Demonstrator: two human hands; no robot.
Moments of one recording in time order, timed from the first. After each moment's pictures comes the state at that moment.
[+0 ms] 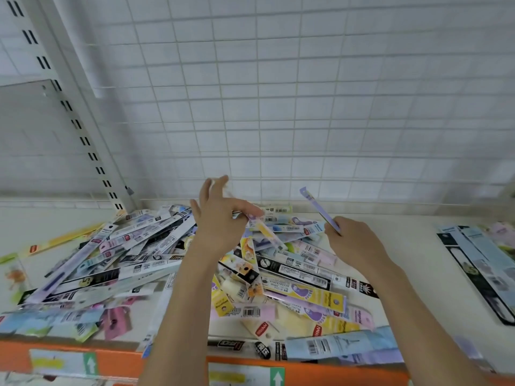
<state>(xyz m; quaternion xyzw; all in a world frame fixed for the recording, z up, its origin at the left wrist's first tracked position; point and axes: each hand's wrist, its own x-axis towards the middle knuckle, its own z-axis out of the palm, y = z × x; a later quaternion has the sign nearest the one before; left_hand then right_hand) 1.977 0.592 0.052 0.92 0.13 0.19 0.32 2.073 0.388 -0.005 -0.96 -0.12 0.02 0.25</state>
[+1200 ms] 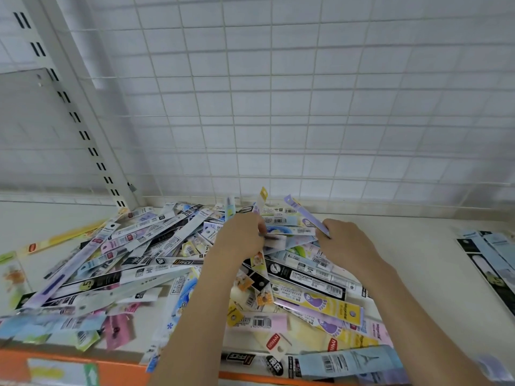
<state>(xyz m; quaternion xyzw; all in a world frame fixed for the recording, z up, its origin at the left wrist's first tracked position) 2.019 0.606 0.012 0.97 0.12 0.00 0.20 2.085 0.425 -0.012 -0.97 -0.16 0.04 0.20</state>
